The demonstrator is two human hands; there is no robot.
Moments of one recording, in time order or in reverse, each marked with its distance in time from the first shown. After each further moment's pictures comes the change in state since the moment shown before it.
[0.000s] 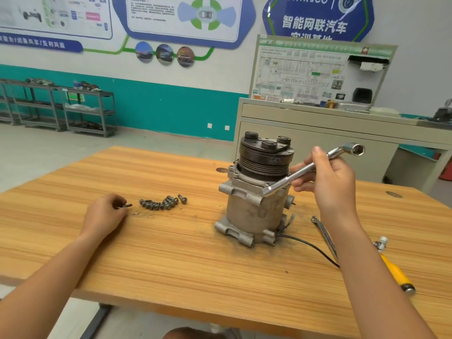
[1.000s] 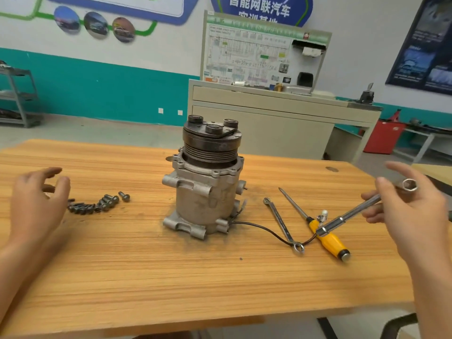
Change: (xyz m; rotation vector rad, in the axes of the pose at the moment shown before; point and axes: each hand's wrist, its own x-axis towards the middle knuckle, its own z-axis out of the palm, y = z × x) left_hand 0.084 -0.048 0.058 -0.275 0.246 0.098; right_hand -0.030 0.003 -0.154 -0.438 0.388 -0.015
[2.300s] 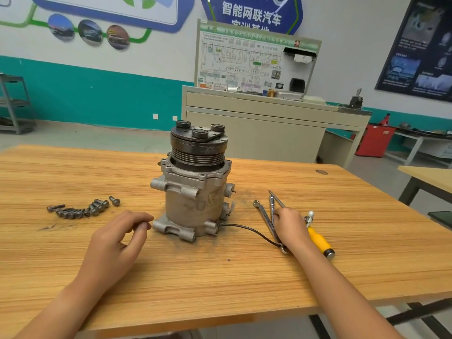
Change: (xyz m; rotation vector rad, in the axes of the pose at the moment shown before) left_hand -0.173 0.183 -0.006 -0.295 -0.322 0.637; right_hand -0.002 0.095 0.116 -0.892 -0.539 -0.091
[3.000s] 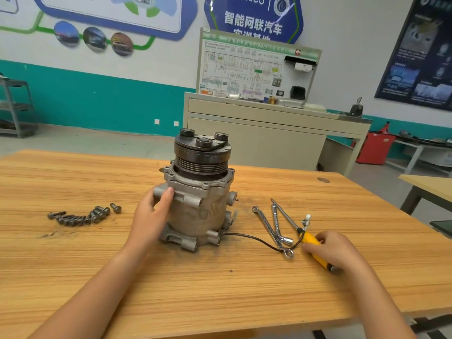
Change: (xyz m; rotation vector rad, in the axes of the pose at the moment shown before) left_hand 0.056 -0.008 0.055 -0.444 0.115 -0.566; right_hand -0.020 0.065 -0.045 0.119 -0.330 0.352
